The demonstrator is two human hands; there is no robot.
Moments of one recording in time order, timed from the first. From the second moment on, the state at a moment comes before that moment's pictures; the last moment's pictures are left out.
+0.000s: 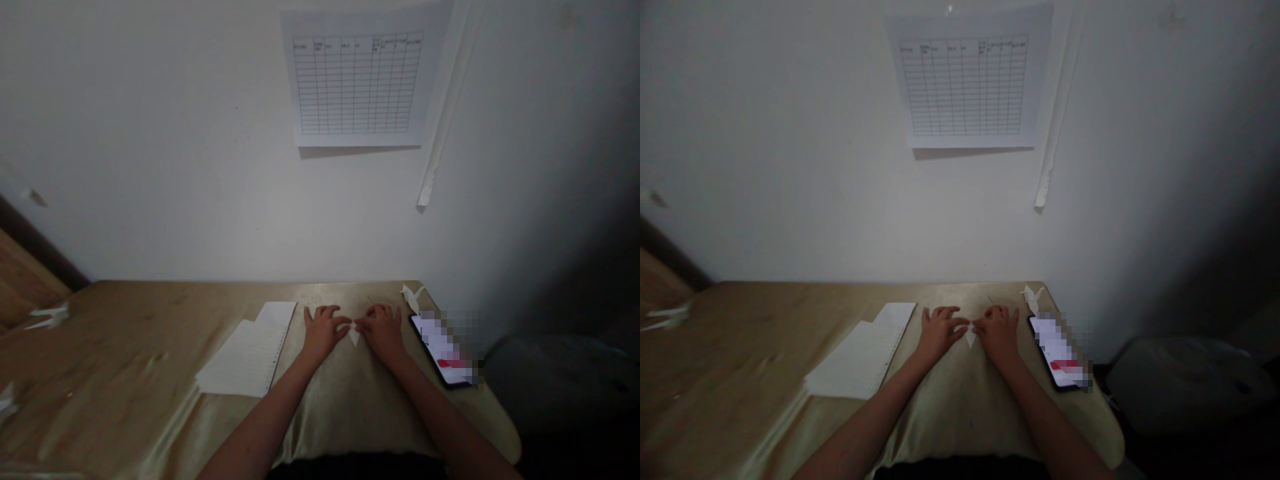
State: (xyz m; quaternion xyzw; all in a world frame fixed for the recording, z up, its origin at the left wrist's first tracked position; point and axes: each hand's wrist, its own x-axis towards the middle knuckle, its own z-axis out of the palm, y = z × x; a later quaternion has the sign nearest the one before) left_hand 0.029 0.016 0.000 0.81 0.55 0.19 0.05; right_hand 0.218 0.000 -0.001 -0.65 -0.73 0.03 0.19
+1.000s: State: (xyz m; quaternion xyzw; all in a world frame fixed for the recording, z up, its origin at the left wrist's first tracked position) left_hand 0.032 0.011 0.003 0.77 0.60 0.22 0.02; right_hand 0.213 -0.006 0.010 -0.70 -0.69 0.02 0.20
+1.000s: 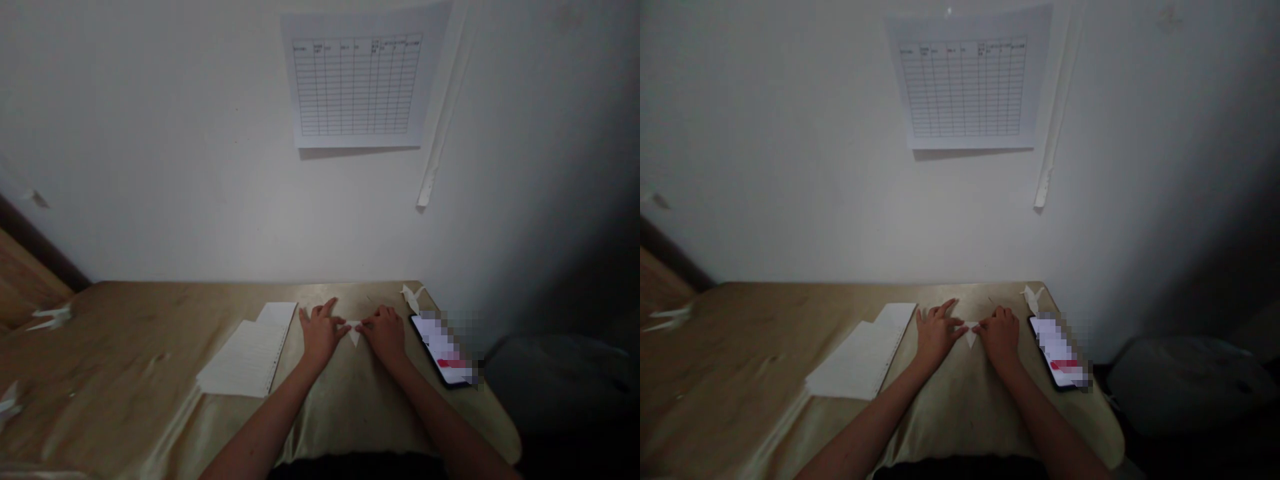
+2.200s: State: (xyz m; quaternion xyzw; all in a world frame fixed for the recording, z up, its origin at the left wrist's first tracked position) left_hand 0.029 0.020 -0.008 0.78 0.59 0.19 0.09; right_hand 0.224 0.020 -0.022 -0.62 -0.73 0.07 0.28
